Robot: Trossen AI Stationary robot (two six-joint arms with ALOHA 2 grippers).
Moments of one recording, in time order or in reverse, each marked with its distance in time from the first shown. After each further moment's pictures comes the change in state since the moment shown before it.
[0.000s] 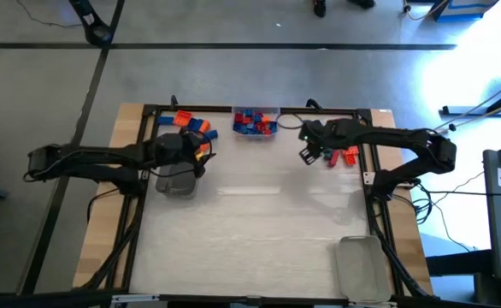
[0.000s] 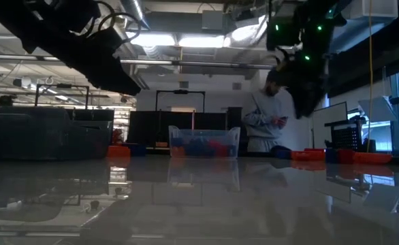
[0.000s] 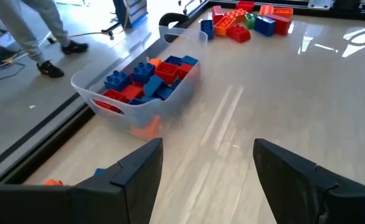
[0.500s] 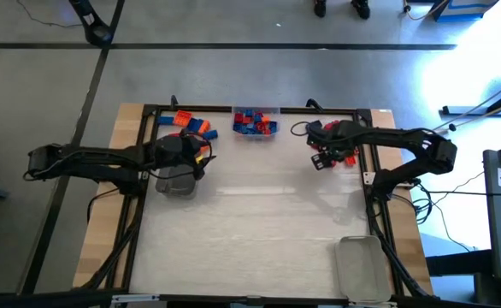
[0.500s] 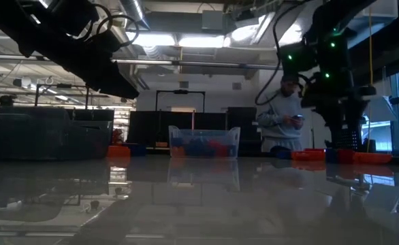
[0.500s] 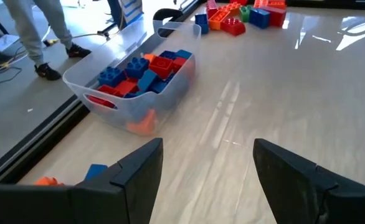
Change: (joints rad) left arm -0.014 0.003 -0.035 0.033 0.000 0.023; right arm -0.094 0.004 -0.135 -0.161 -0.135 0.211
